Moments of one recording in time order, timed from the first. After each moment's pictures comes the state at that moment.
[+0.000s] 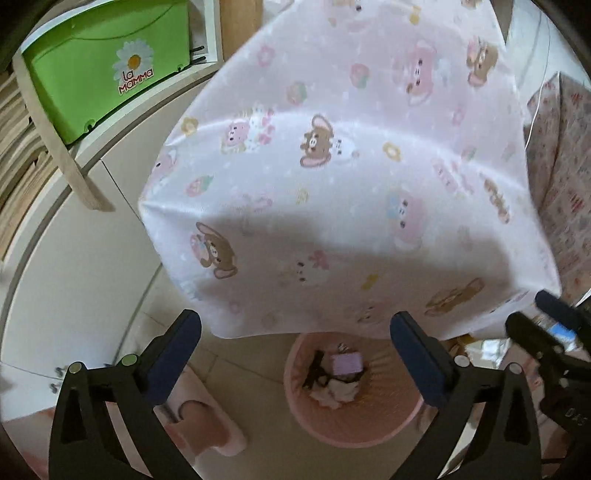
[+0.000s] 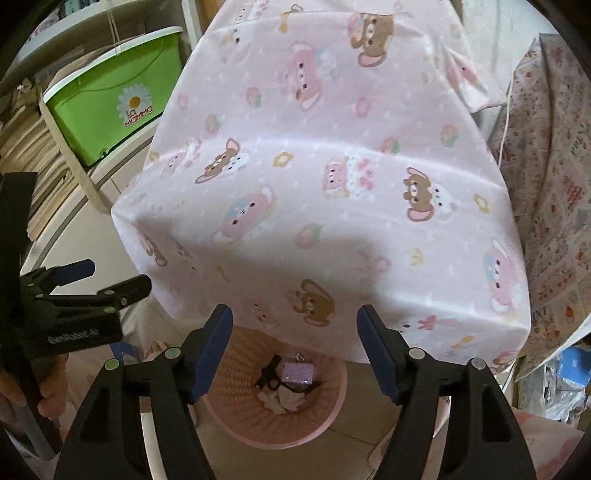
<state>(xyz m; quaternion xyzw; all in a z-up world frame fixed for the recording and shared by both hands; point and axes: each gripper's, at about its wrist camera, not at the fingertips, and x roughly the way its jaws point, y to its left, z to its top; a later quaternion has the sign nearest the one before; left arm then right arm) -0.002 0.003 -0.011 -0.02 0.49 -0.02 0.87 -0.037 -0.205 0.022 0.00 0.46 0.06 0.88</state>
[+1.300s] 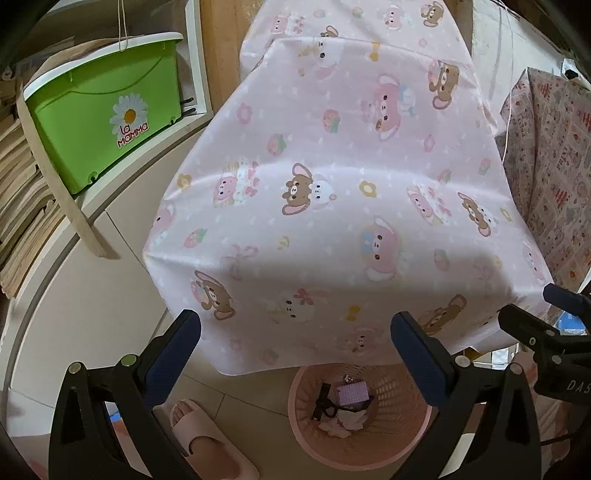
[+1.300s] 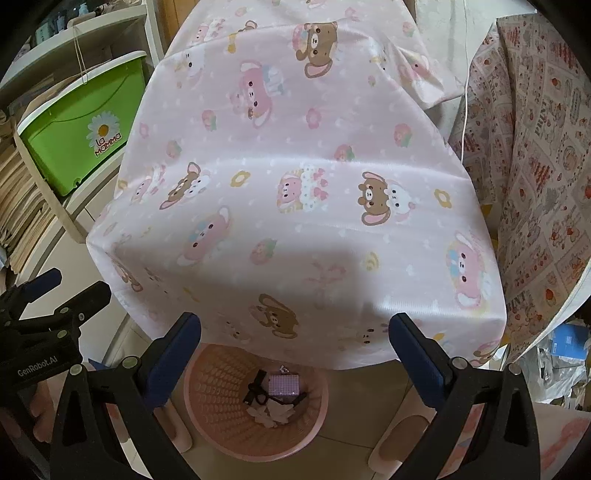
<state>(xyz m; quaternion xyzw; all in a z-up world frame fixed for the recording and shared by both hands) -0.018 -0.017 0.011 0.03 0.41 -0.03 0.91 -0.035 -0.221 0.020 0.02 0.44 0.01 0.90</state>
